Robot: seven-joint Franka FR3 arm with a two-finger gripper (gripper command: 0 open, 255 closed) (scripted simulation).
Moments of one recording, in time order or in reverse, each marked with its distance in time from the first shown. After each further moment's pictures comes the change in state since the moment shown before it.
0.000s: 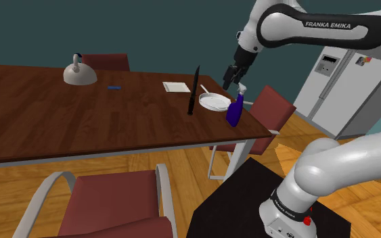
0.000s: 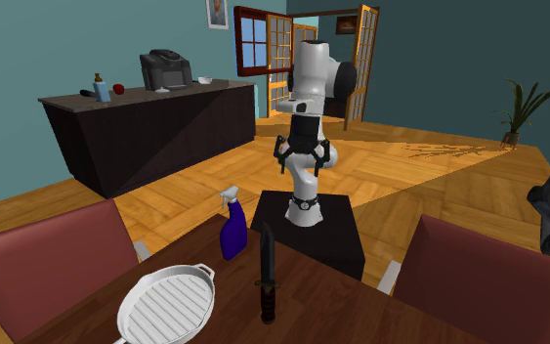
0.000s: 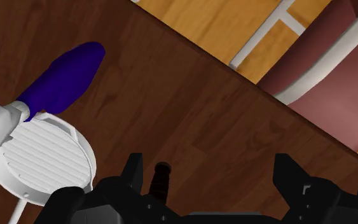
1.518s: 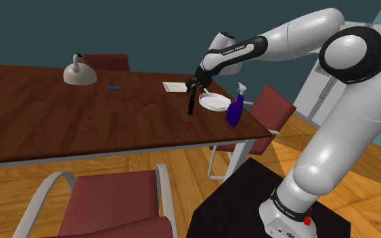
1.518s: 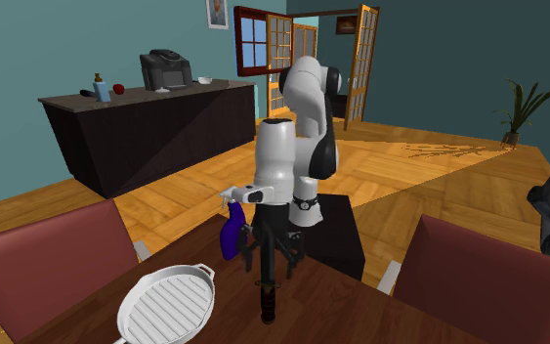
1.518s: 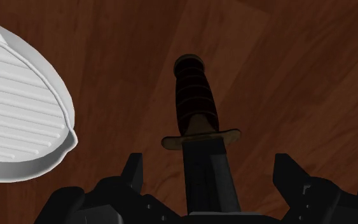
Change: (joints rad) arm -0.031 0.685 -0.075 0.215 0.140 0.655 0.054
